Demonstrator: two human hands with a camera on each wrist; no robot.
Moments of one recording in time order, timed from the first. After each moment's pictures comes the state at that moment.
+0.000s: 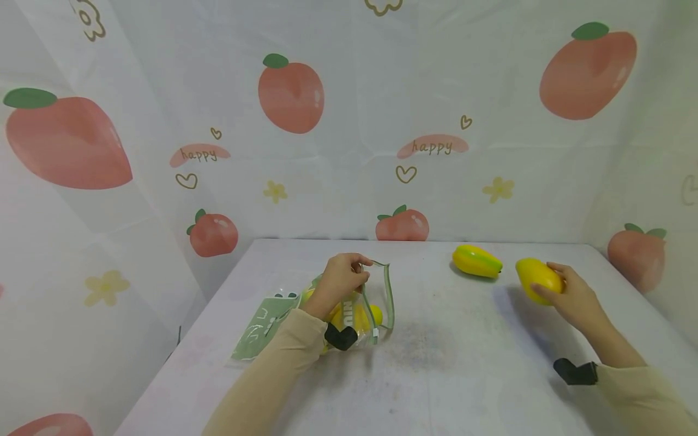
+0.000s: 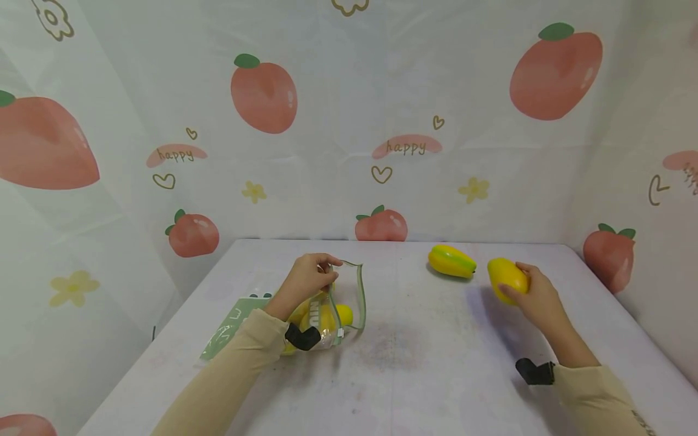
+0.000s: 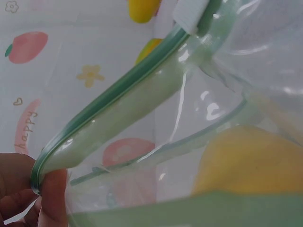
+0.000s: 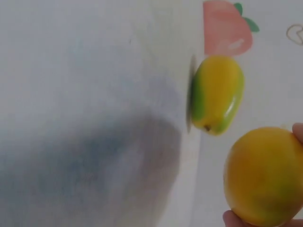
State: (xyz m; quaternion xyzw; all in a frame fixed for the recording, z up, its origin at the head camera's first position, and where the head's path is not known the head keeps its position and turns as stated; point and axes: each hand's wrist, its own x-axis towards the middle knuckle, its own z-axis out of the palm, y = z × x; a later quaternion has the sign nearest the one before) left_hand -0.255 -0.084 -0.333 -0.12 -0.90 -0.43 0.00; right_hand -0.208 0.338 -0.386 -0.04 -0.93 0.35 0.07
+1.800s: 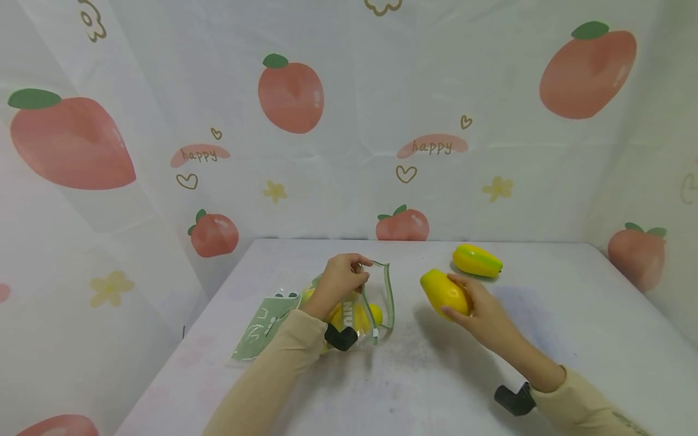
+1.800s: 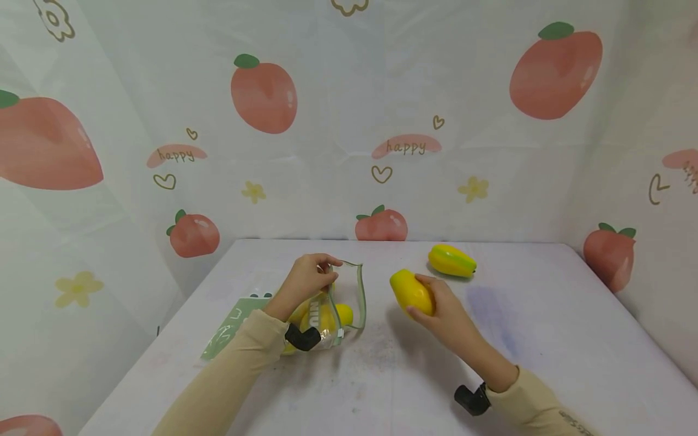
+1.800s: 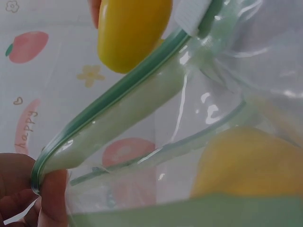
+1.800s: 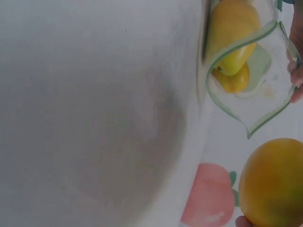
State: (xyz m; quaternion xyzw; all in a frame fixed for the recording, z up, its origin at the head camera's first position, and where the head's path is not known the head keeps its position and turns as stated) left_hand -0.254 -0.086 -0.335 -0.13 -0.89 -0.43 0.01; right_hand -0.185 0.193 -0.387 0.14 -0.91 0.38 0.12
